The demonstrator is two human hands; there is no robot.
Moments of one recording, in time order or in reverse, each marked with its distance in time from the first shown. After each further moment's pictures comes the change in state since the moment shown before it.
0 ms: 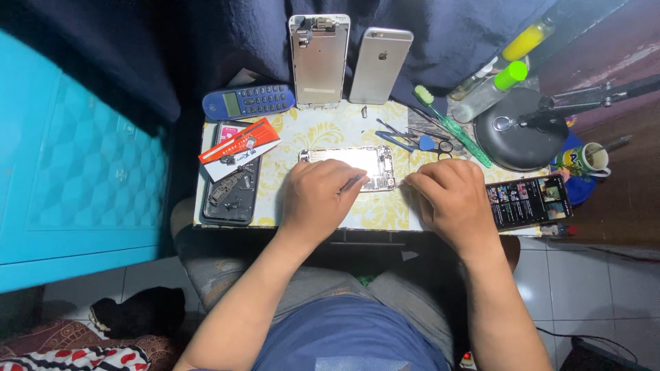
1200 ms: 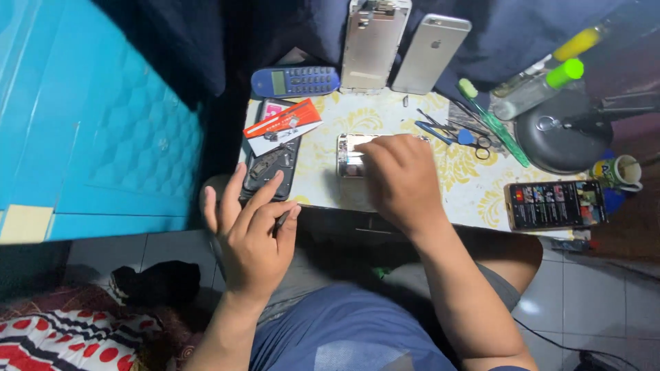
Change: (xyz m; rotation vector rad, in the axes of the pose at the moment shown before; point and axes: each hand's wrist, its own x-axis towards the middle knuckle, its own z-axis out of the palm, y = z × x) left_hand -0.105 -0.004 -0.099 0.431 0.298 -0.037; right_hand 0.072 -0.094 0.031 0.305 0.182 -0.165
